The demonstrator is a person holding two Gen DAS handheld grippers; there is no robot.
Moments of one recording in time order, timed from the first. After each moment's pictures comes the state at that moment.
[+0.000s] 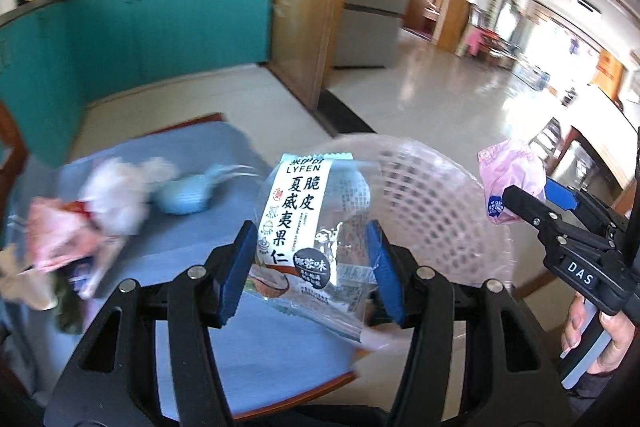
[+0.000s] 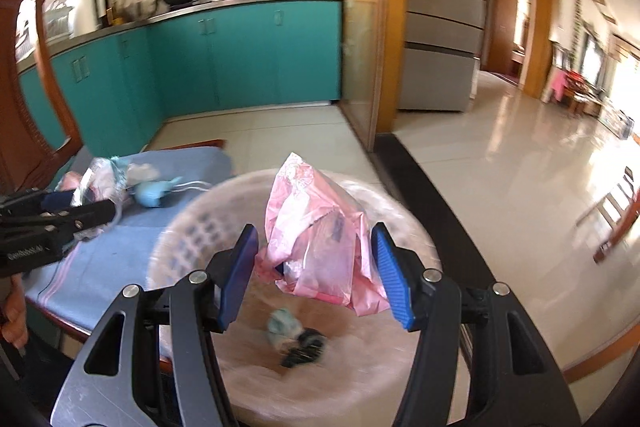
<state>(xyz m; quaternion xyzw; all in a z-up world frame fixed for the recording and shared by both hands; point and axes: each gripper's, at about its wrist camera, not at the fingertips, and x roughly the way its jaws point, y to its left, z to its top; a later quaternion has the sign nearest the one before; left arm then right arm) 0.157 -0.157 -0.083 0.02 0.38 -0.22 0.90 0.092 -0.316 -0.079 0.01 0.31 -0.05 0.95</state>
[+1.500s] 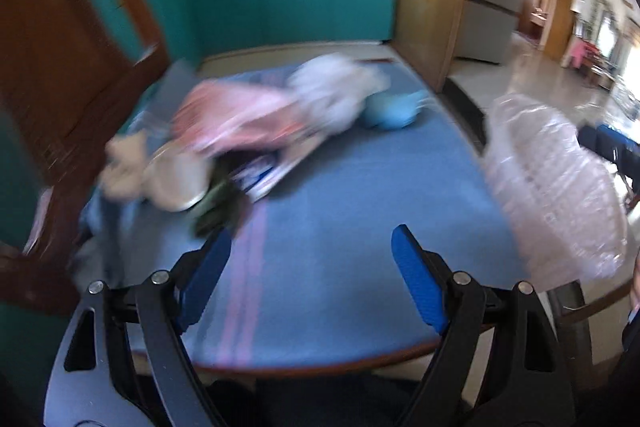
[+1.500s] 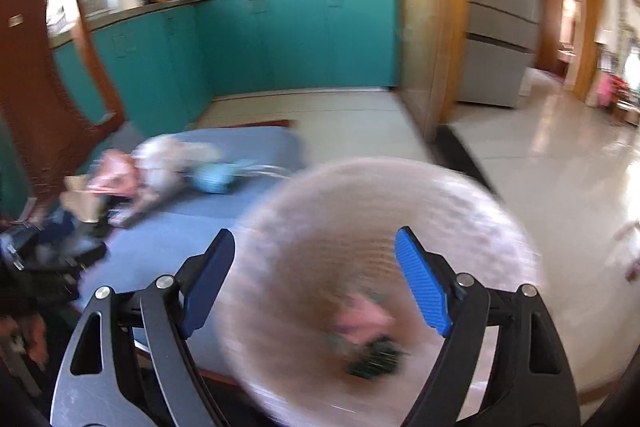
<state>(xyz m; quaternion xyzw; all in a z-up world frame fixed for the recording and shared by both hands) 0.123 0.002 -0.138 0.02 0.42 0.01 0.91 0.141 -0.202 -0.099 -0.01 0.34 0.12 0.93</state>
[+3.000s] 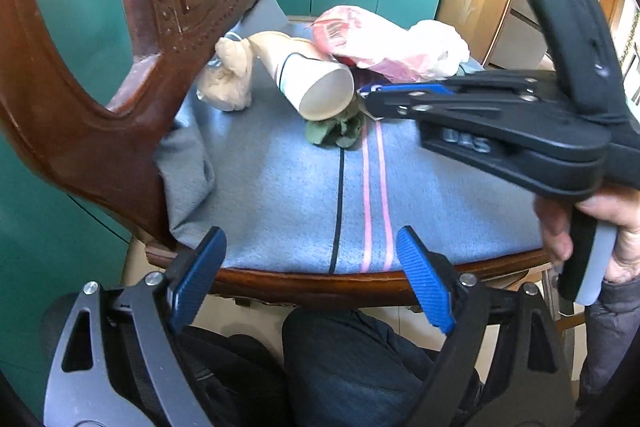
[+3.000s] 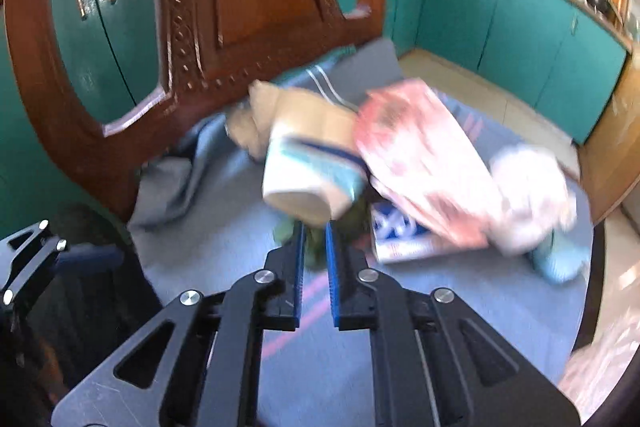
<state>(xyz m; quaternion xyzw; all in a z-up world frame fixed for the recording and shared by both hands) 0.066 0.093 -0.167 -0.05 0.45 0.05 0.89 0.184 0.045 -0.160 -0.16 0.41 0.37 0.82</state>
